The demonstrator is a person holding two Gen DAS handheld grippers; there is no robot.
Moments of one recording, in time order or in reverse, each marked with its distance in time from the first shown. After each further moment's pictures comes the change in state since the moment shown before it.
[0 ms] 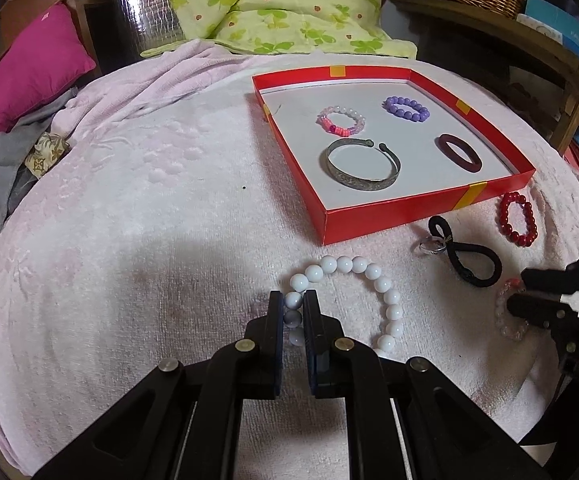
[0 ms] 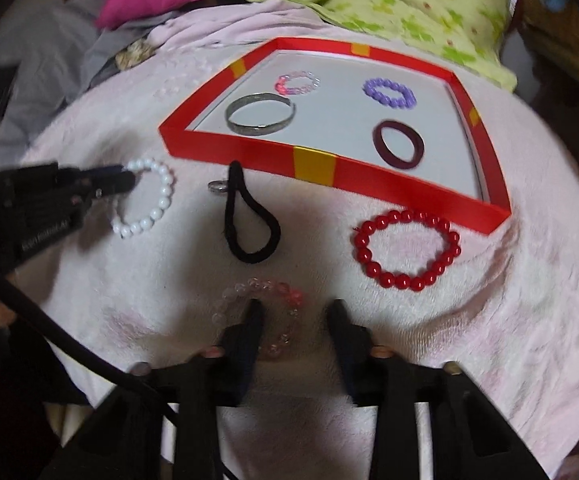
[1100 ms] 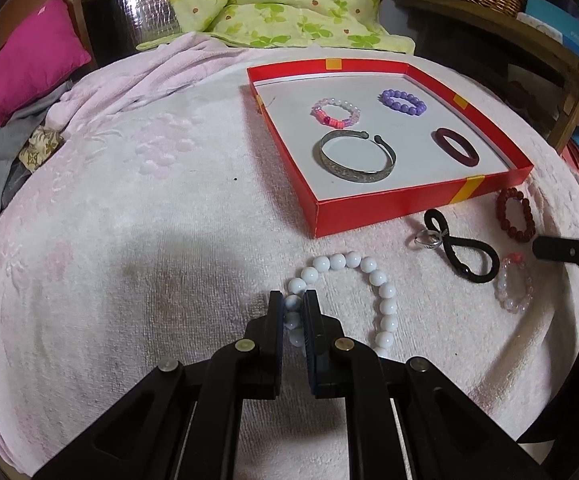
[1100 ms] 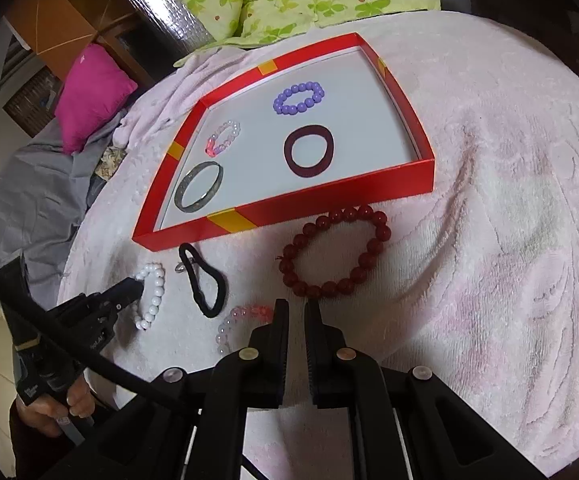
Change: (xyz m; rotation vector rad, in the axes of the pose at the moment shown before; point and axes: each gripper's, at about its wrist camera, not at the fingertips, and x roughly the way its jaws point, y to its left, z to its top) left arm 0.006 -0.001 -0.001 -0.018 0.022 -0.026; right arm -0.009 -0.082 -0.004 0.459 -0.050 0.233
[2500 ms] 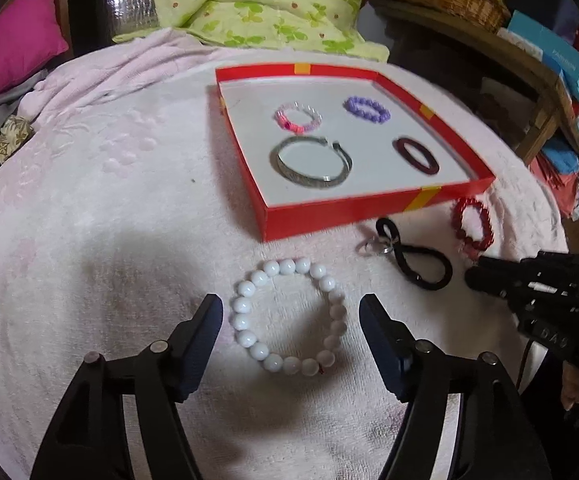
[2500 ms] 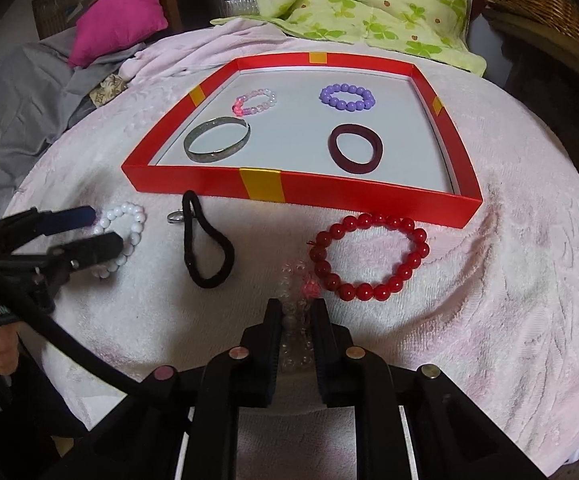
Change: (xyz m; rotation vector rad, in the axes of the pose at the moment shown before) left arm -0.002 -0.007 0.001 -0.009 0.012 -0.141; right arm 0.020 0.045 -0.017 -0.301 -0.020 -0.216
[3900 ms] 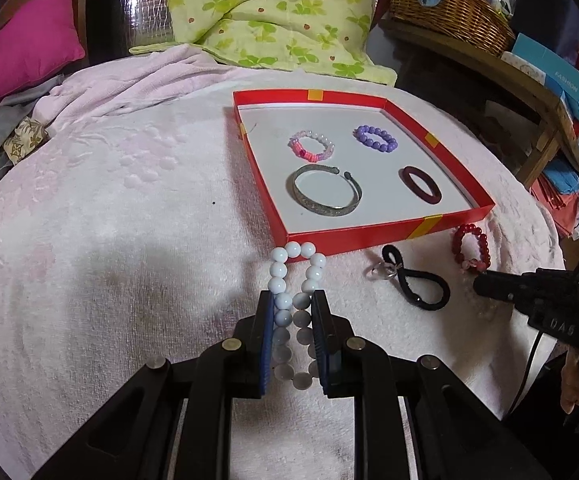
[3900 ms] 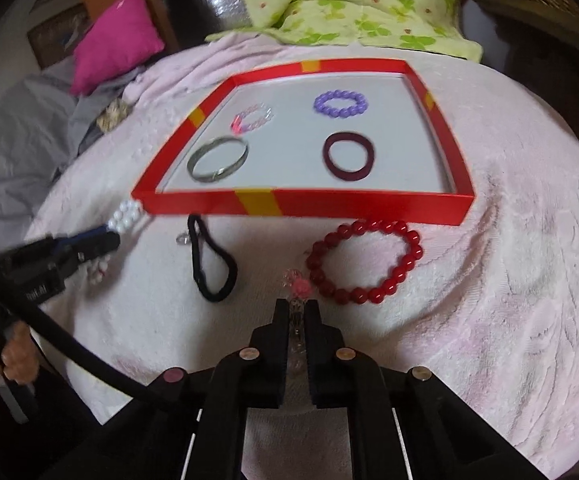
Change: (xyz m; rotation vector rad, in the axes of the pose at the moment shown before) left arm -0.022 0.009 0.004 -0.048 -0.095 0.006; right arm -0.008 -0.021 0.002 0.099 -0.034 0.101
